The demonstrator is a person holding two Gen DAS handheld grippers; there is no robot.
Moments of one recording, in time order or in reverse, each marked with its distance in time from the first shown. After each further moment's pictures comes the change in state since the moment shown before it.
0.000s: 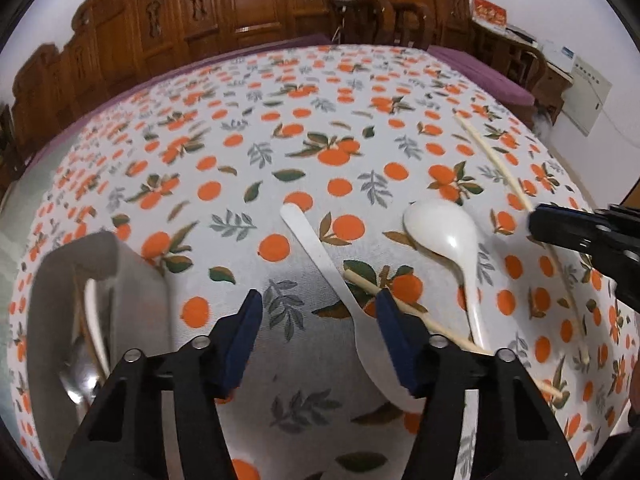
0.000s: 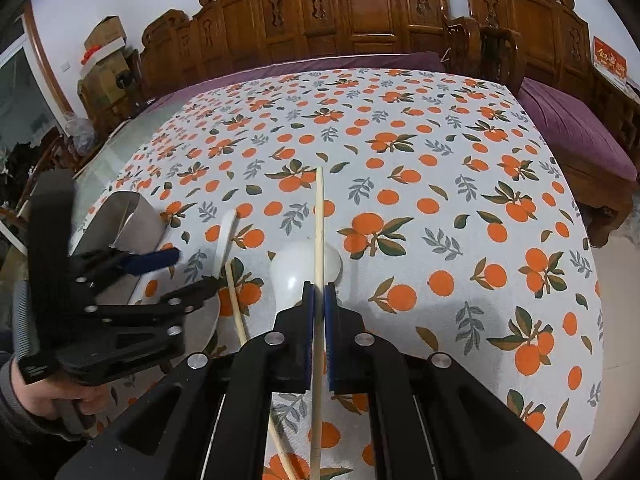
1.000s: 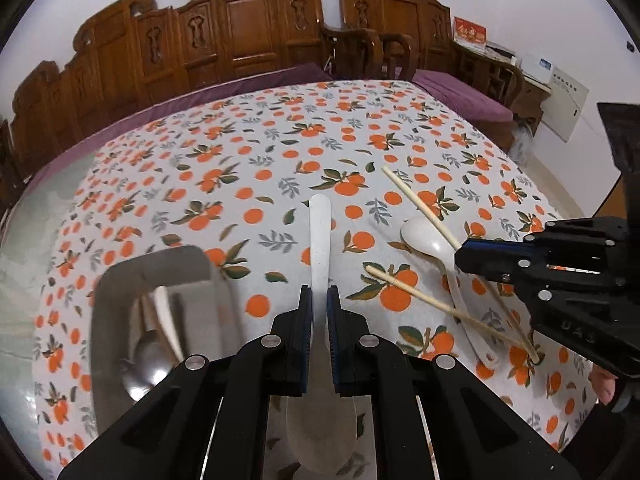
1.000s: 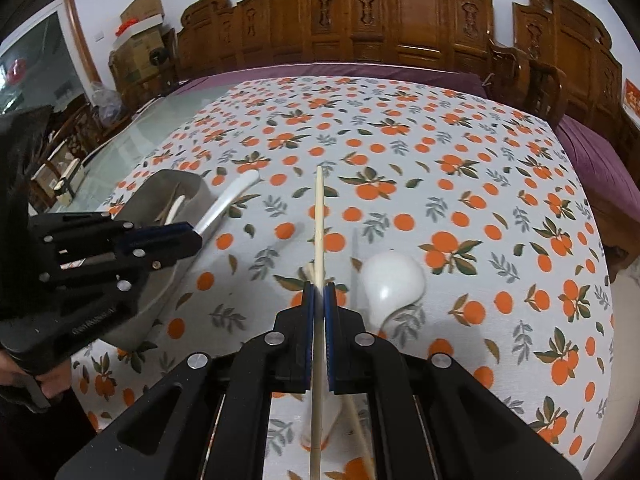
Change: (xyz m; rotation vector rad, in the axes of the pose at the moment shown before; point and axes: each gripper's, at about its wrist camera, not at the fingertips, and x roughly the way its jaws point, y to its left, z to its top) left arm -0.076 0.034 -0.009 0.048 -0.100 -0.036; right arm -0.002 0.071 0.002 -0.127 -0.001 0.039
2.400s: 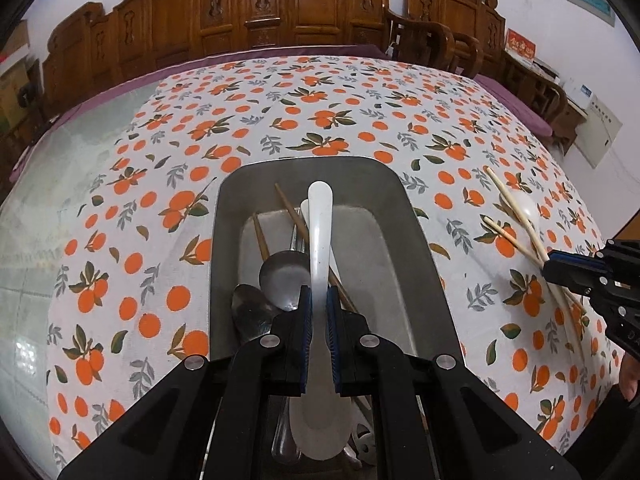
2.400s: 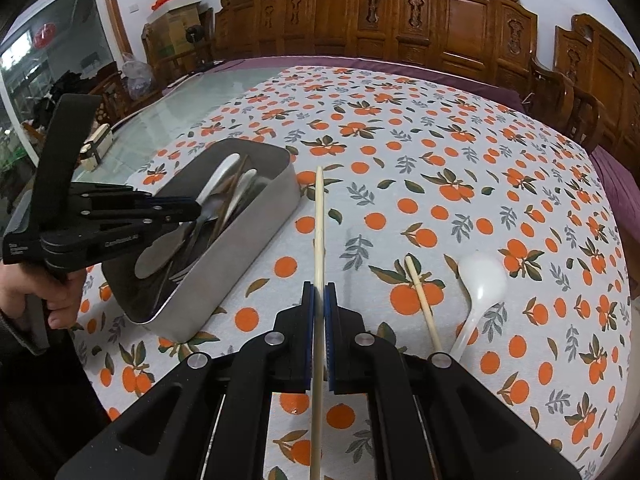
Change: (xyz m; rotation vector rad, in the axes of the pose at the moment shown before) left arm -0.004 0.112 -0.056 -0.151 0.074 0.038; right arm 0.009 0.075 -0.010 -0.111 0.019 0.053
